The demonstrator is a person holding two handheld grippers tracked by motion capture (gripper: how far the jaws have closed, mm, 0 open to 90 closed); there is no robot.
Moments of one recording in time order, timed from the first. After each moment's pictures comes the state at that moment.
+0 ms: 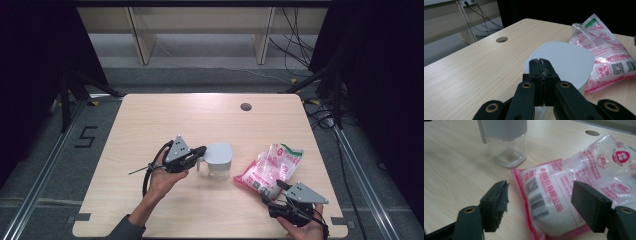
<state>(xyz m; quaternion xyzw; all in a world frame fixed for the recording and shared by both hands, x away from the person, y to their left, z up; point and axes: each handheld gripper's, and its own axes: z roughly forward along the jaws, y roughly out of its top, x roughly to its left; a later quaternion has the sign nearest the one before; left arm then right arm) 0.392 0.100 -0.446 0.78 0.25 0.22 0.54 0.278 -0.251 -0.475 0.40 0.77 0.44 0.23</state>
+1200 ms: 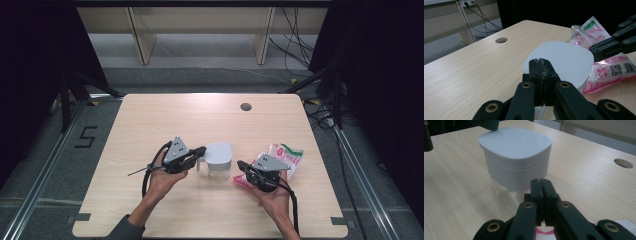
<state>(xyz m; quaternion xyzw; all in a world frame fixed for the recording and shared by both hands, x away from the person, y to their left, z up) 0.392 0.103 -0.448 0.77 0.26 0.21 0.54 0.355 -0.185 -0.465 0.33 0.78 0.48 0.23</state>
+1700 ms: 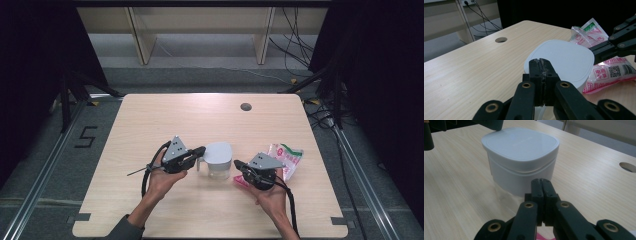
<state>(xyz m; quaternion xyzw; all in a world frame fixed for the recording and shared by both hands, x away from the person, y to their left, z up) 0.393 0.104 -0.449 0.76 0.26 0.21 0.55 0.358 -0.175 -0.463 0.32 0.80 0.46 0.22</state>
